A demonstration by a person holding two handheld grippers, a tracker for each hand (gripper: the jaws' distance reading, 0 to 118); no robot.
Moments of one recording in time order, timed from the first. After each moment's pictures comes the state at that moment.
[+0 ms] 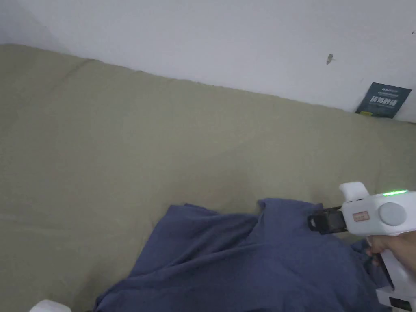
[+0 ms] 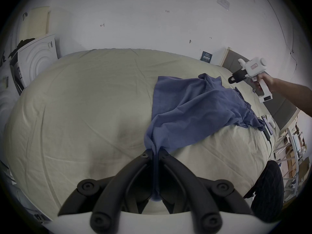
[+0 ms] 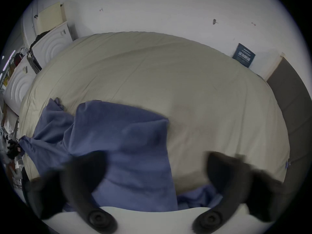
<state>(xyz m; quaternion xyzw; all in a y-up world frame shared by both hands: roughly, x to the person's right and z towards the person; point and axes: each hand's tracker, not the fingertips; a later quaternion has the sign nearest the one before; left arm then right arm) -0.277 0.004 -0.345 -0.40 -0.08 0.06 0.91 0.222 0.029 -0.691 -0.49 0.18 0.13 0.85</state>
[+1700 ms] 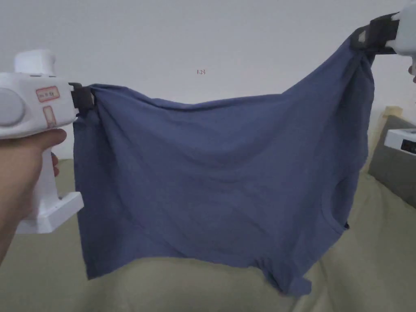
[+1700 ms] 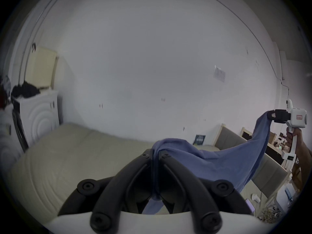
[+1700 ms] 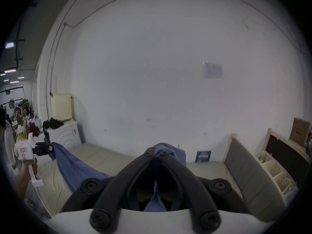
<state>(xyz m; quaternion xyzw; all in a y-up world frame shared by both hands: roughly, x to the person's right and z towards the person) -0.245 0.414 -0.513 -0.08 -0.04 0.08 0.99 0.289 0.525 -0.546 -0.05 0.12 0.01 0.99</state>
